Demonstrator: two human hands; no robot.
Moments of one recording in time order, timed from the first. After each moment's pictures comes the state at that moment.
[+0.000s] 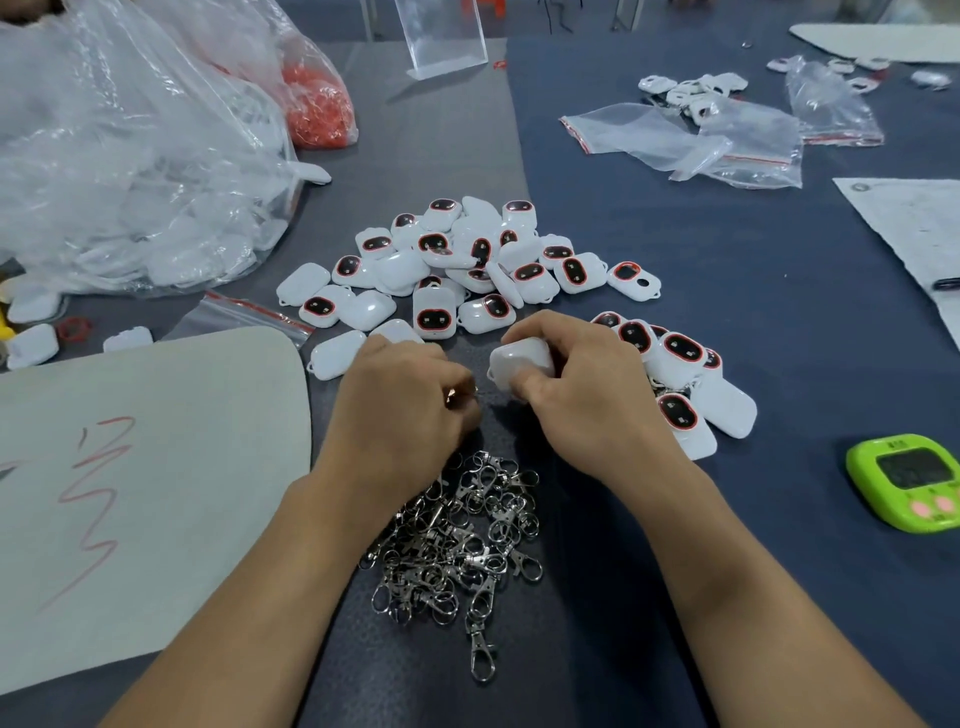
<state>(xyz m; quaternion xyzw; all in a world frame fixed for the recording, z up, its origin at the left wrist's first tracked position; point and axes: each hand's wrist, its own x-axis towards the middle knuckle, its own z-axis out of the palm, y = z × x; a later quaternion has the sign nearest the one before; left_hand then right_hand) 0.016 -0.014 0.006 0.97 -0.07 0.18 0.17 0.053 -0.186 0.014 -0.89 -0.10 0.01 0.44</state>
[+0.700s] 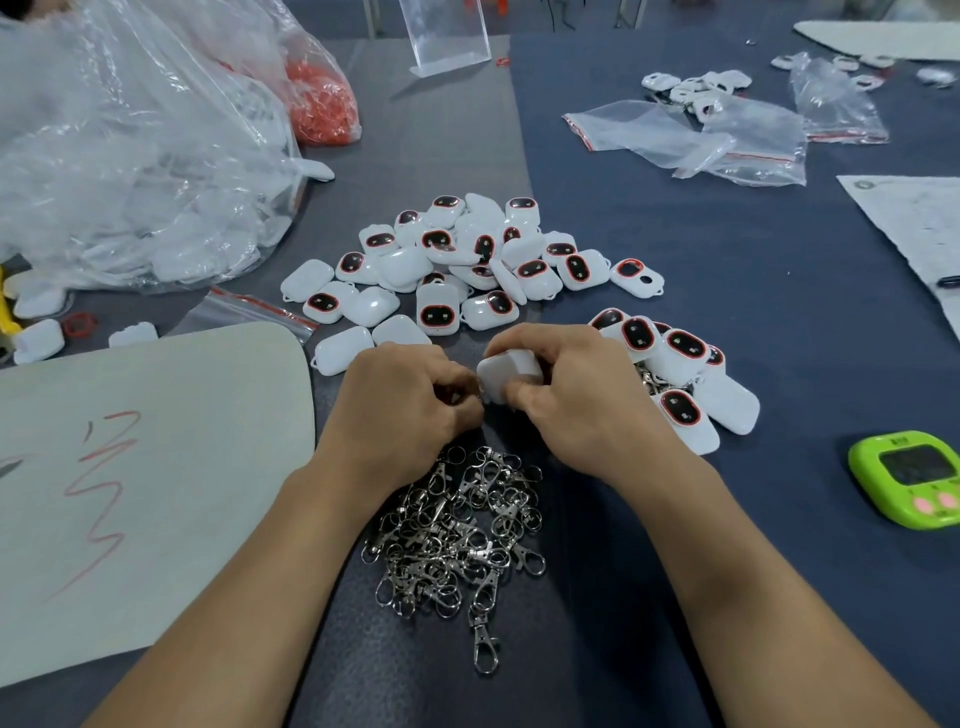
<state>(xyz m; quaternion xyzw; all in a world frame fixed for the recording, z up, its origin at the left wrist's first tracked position) 0.017 -0.008 0.005 0.94 -0.06 0.12 0.32 0.053 -0.185 0.019 -0.89 -0.15 0.07 0.42</state>
